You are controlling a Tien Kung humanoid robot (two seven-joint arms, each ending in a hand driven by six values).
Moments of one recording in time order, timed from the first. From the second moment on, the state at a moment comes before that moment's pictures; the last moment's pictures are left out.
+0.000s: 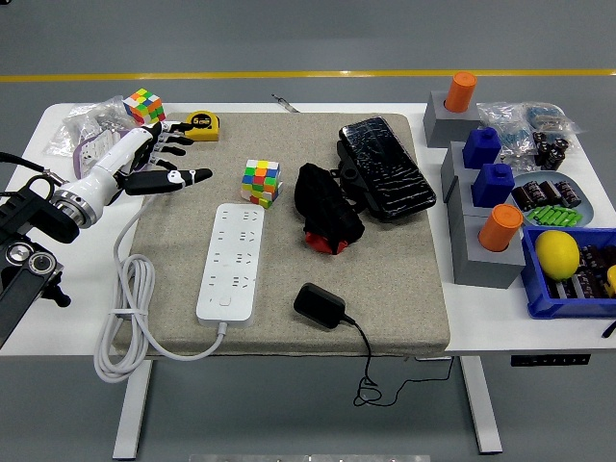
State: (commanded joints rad) left arm -0.37 0.33 -1.25 -1.31 1.50 -0.11 0.09; right arm 0.05 -0.17 1.54 0.20 -1.32 0.14 -0.14
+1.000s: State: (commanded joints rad) left arm -0.30 0.32 -1.27 -1.34 1.52 -0.13 0.11; right arm 0.04 -0.15 1.67 0.19 -1.39 0.14 -0.14
